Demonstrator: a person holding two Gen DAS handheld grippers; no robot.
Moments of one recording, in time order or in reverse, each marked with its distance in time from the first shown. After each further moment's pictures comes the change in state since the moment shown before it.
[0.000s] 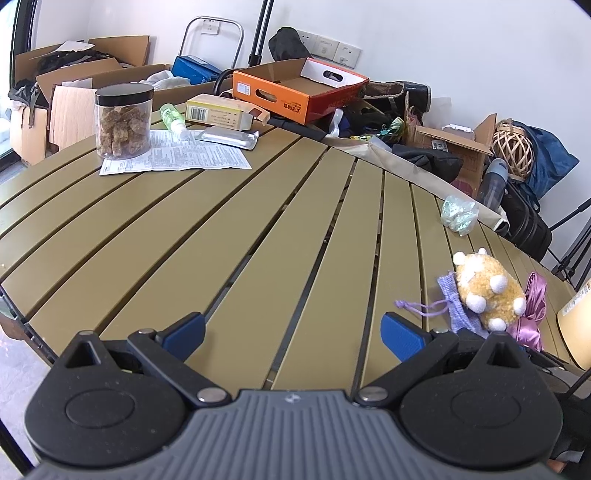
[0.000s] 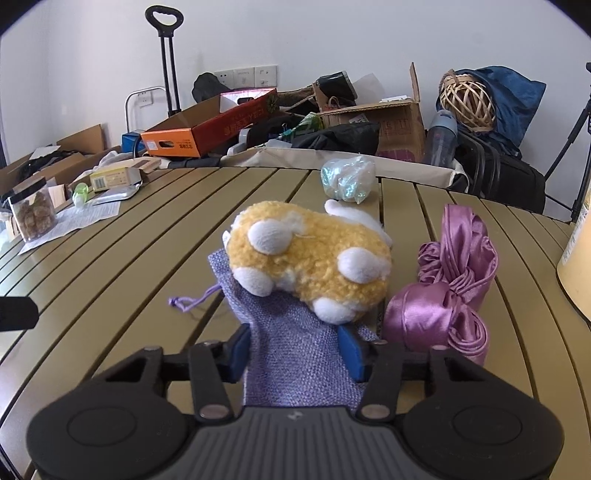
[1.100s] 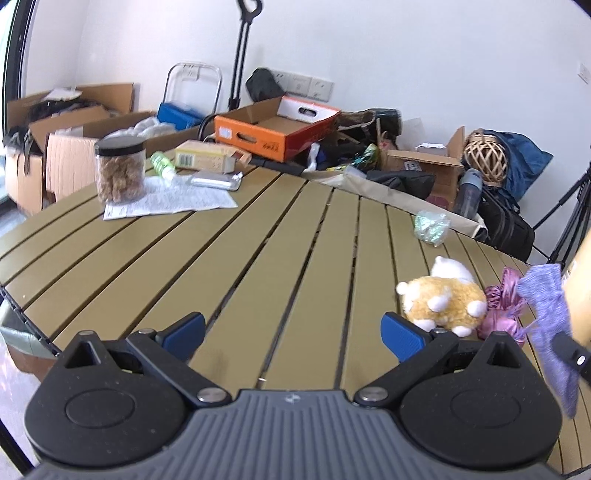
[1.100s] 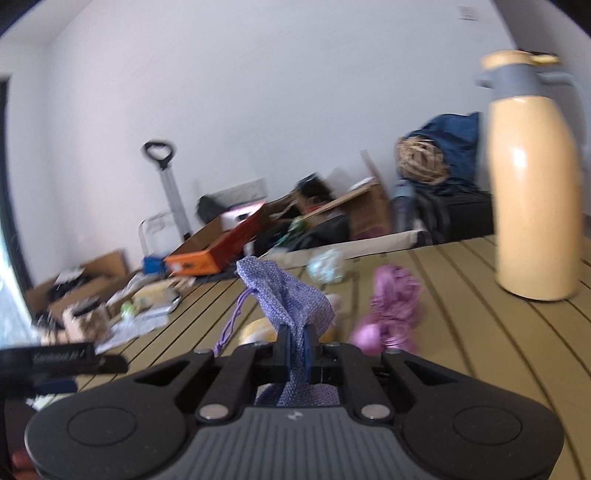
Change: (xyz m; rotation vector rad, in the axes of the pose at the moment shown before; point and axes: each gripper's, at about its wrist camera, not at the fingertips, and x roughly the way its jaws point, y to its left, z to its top) left arm -0.044 -0.021 -0.018 0.107 -0.136 -0.017; right arm -0.141 -0.044 -0.047 0.248 -0.349 0.074
